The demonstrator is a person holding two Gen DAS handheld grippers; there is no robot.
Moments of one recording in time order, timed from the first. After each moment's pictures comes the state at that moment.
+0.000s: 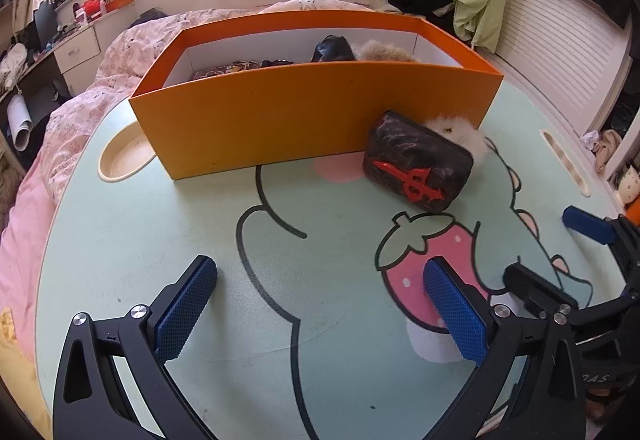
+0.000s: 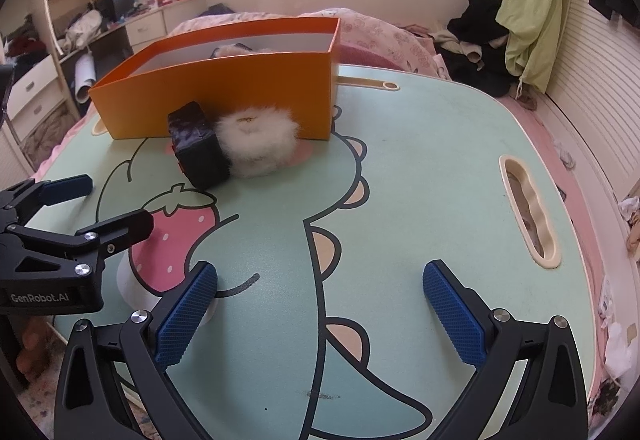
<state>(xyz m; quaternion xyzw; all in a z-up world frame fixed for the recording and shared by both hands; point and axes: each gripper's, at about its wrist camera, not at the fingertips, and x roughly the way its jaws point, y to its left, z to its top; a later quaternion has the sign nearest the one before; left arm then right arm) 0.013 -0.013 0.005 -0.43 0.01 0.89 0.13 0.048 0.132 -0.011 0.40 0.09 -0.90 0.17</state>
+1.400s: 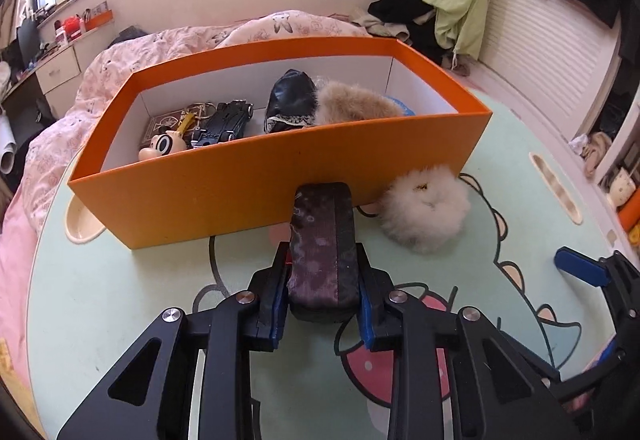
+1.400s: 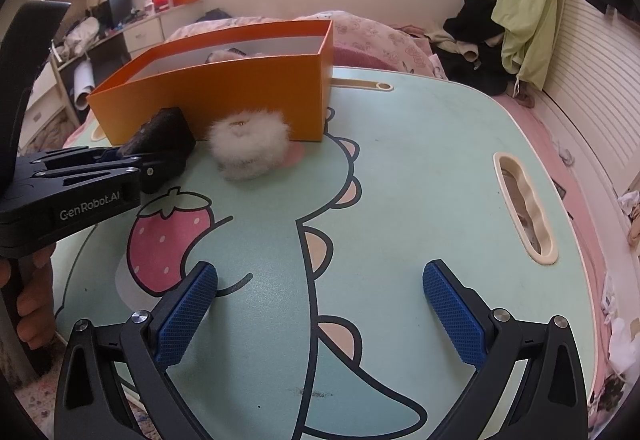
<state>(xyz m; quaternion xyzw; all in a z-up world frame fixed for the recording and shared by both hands) -0.011 0.008 0.016 -0.41 0.02 0.90 0.15 0.049 0.136 -0.008 0.40 0.08 -0.90 0.17</state>
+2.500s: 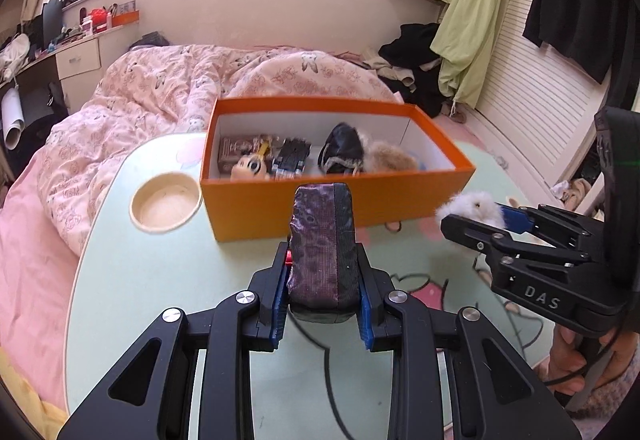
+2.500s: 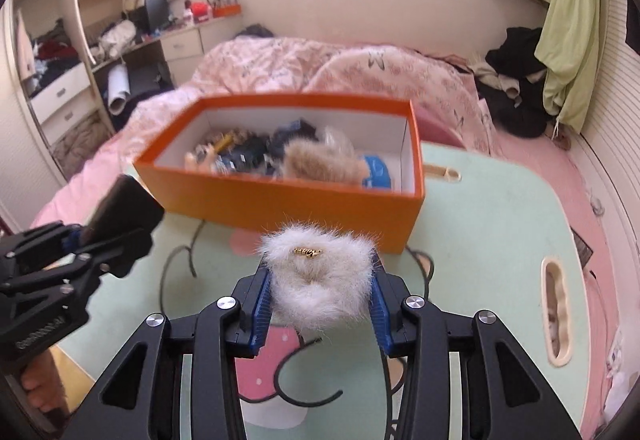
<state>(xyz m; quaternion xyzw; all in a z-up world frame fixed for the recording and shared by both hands) 0.017 -0.057 0.059 -0.36 -0.05 0.92 0.15 0.012 0.080 0.051 0.36 0.08 -0.90 0.24</state>
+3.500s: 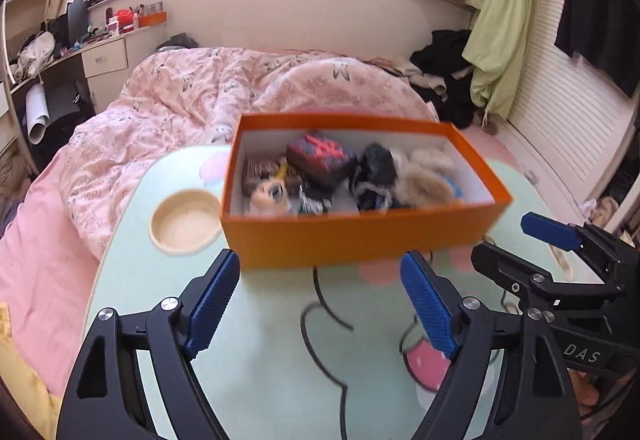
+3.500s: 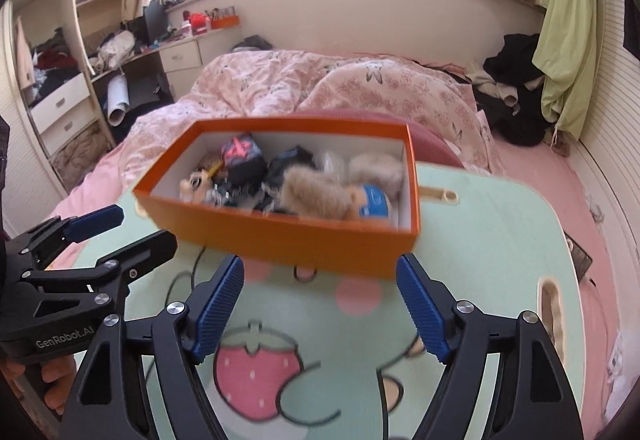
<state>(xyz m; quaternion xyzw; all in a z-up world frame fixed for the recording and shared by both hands) 0.006 -0.052 0.049 -0.37 -0.04 0.92 0.09 0.016 0.078 0.054 0.36 0.08 -0.90 0.23</state>
